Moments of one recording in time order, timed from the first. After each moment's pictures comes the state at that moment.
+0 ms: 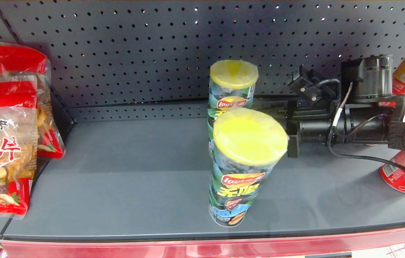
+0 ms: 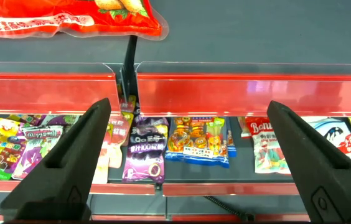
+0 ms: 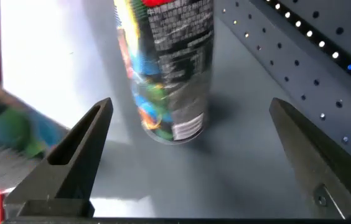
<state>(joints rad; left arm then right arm) 0.07 0.09 0.00 0.00 -0.04 -0.02 0.44 1.68 -1.13 -0.20 0.63 -0.43</state>
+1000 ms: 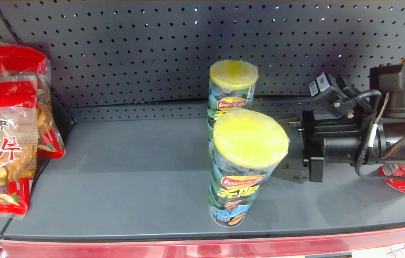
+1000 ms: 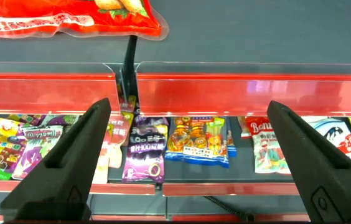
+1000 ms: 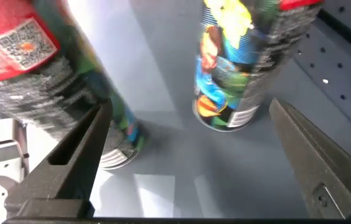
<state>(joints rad) 0.07 0.09 0.00 0.00 -0.04 -0.02 0.51 1.54 -0.98 -0.20 0.63 -0.44</state>
